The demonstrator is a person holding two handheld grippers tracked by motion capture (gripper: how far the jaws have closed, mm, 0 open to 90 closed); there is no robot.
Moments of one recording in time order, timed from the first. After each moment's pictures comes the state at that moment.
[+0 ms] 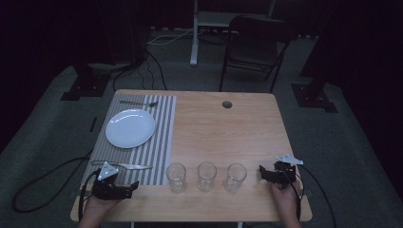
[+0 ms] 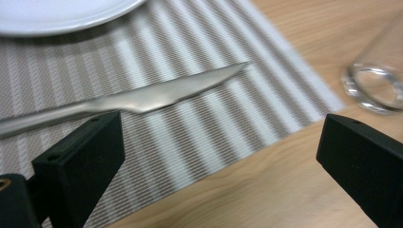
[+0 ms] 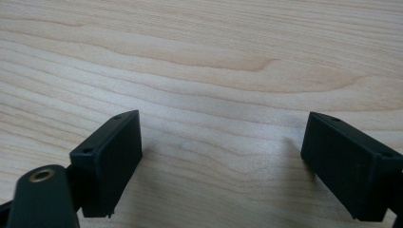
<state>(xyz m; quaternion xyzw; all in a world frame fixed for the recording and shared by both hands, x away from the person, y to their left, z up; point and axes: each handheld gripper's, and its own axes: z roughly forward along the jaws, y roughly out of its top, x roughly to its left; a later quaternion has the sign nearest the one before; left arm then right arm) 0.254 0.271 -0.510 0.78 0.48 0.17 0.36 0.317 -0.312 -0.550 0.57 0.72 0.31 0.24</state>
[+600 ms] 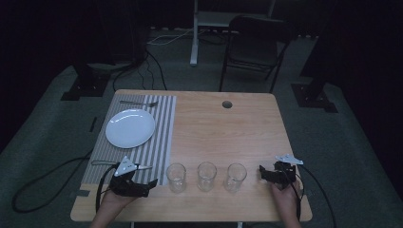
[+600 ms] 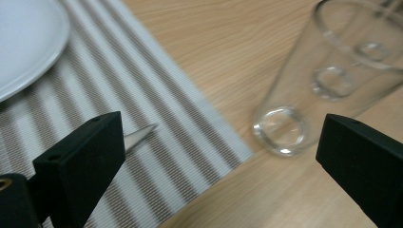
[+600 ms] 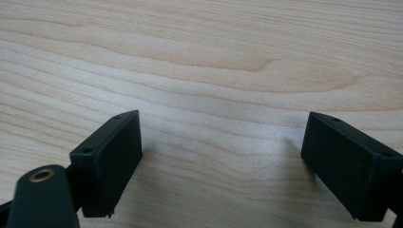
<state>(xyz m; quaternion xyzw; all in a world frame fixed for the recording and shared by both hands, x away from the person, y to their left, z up) 0.262 0.219 -0.484 0.80 0.41 0.13 0.42 0.317 -0.312 -0.550 0.57 0.72 0.31 0.24</state>
